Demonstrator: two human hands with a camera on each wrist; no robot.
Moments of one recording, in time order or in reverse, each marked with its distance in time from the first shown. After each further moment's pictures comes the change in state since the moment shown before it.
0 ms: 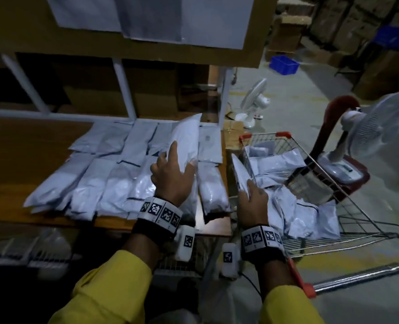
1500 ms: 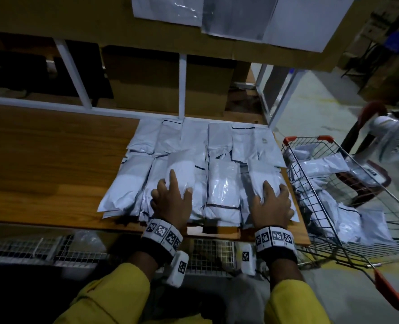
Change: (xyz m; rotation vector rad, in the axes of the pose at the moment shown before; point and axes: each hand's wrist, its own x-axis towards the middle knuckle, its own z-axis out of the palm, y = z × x) left_hand 0.048 -0.244 -0.095 0.182 -0.080 -0.122; right_hand -0.050 -0.094 0.191 -0.520 0.246 -0.021
